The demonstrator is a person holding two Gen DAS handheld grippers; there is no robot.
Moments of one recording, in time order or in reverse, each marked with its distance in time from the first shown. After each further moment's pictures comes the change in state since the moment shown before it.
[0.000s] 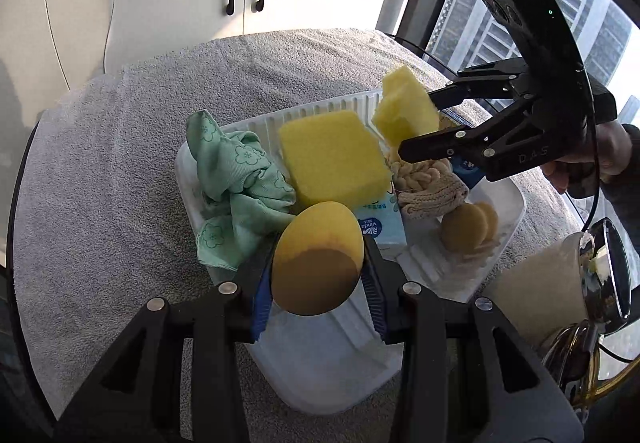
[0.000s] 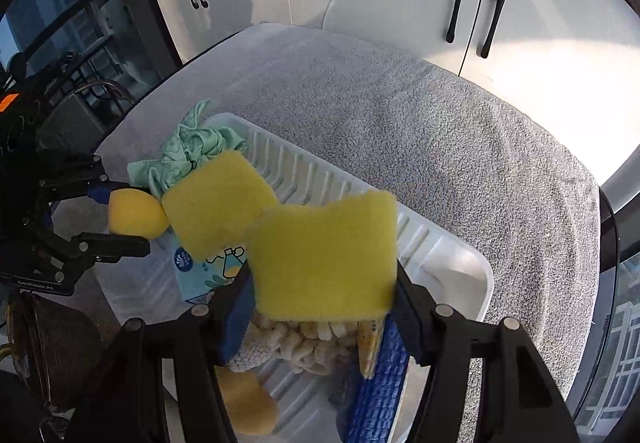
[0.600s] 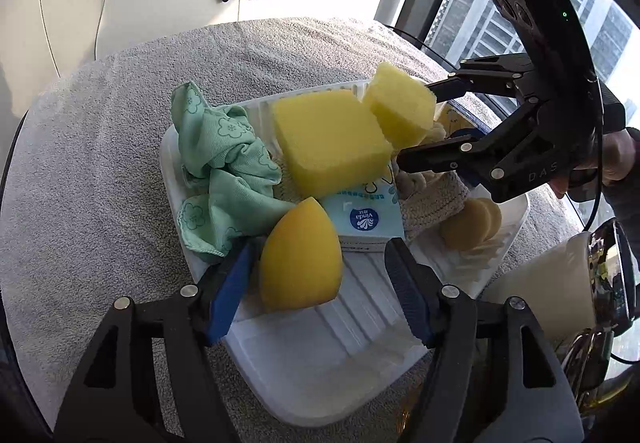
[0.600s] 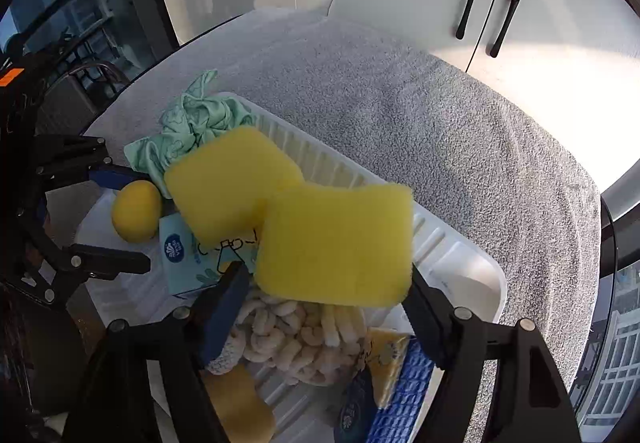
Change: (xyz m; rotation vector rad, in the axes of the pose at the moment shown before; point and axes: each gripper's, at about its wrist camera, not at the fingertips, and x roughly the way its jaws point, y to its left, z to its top) left arm 0.016 0.000 -0.002 -0.010 0.017 -0.018; right arm 0.006 0.011 -0.004 -0.036 0.010 -0.038
